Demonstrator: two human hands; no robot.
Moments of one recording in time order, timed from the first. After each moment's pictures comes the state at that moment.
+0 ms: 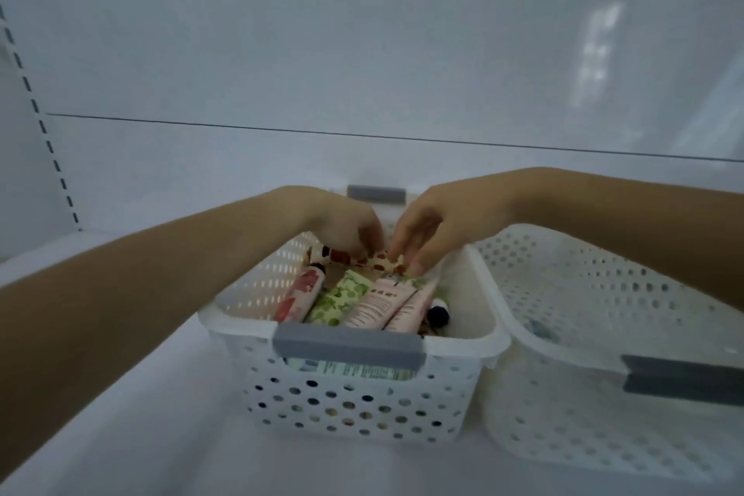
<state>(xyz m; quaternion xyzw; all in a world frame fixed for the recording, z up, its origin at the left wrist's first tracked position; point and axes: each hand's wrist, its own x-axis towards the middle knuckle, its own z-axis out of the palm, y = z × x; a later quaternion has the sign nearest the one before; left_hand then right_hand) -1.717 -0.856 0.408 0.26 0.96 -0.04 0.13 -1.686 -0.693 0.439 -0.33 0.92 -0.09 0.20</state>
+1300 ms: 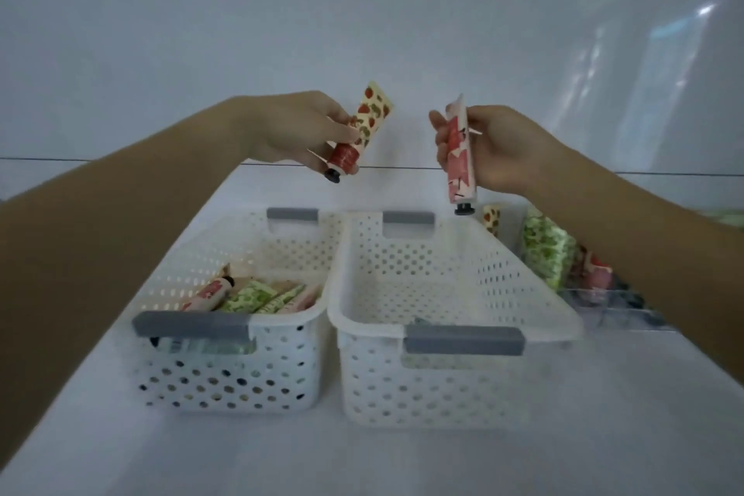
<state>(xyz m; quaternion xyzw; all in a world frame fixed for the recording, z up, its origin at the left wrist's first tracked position) -1.665 -0.788 0.507 0.19 0.87 0.45 0.00 -1.656 -0.569 0.486 -0.11 0.50 -0.86 0.07</state>
